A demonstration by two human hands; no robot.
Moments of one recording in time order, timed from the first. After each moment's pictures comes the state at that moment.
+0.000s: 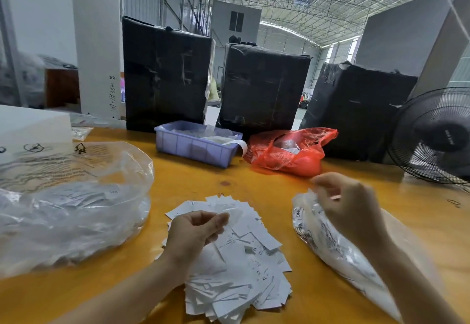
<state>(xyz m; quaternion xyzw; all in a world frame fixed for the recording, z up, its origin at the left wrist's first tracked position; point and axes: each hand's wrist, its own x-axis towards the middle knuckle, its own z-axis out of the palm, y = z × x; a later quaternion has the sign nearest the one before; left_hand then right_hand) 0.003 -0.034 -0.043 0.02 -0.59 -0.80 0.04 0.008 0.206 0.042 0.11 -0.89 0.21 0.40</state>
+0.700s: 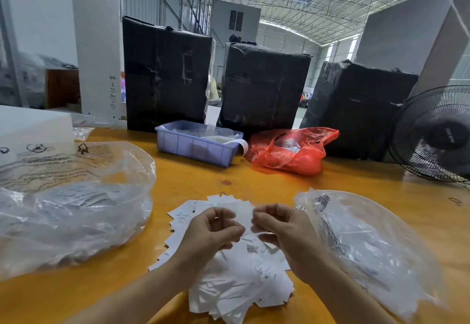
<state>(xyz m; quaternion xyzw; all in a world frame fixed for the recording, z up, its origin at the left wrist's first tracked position) 0.011 -0.024 -0.040 -0.05 -0.61 -0.79 -0.01 0.014 0.135 -0.002 0.05 -0.72 0.69 0.00</state>
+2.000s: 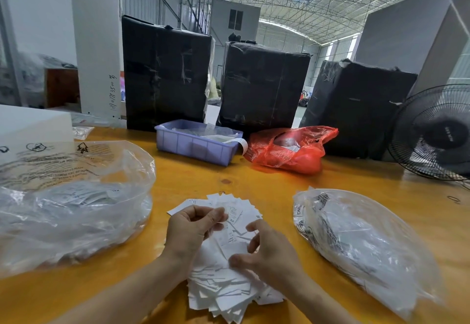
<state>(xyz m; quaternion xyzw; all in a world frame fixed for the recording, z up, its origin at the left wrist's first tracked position) -0.001 -0.034 -0.046 0.04 -0.55 -0.83 0.08 0.014 0.123 -0.038 0.07 -0.95 0.30 0.03</state>
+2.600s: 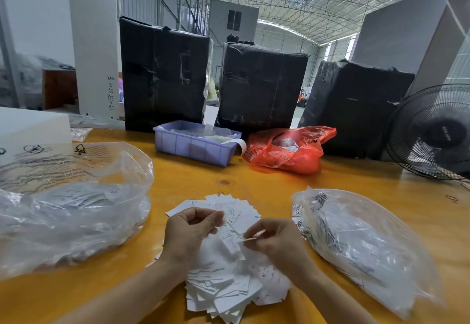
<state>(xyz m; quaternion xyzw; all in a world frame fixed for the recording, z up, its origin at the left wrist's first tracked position) -0.002 -0.036 -0.052 0.01 -0.61 -0.78 0.12 0.014 0.136 -0.023 0.10 -0.84 0.53 0.05</state>
